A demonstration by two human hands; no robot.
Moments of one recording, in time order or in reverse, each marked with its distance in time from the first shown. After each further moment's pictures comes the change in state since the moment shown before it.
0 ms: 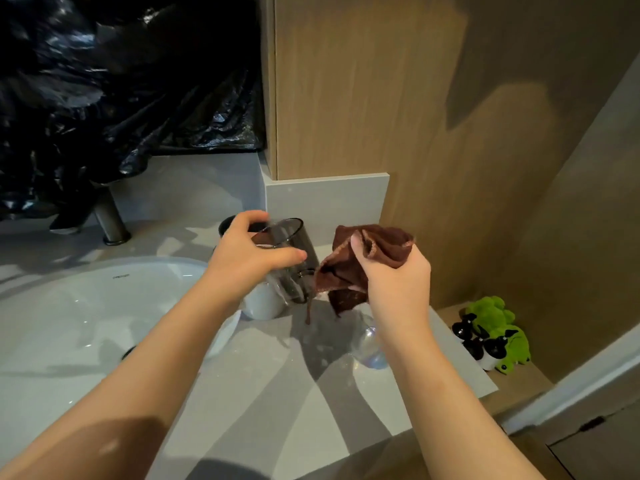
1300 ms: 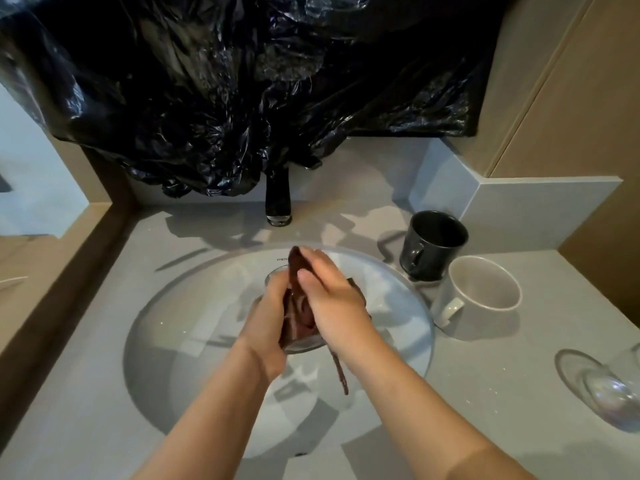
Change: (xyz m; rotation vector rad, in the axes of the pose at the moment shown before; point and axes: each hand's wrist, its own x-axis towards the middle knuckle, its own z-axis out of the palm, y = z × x) left_hand 0.003 -0.136 -0.207 -0.636 0.071 -0.518; right_hand -0.076 0.091 0.283 -0.407 -0.713 0.193
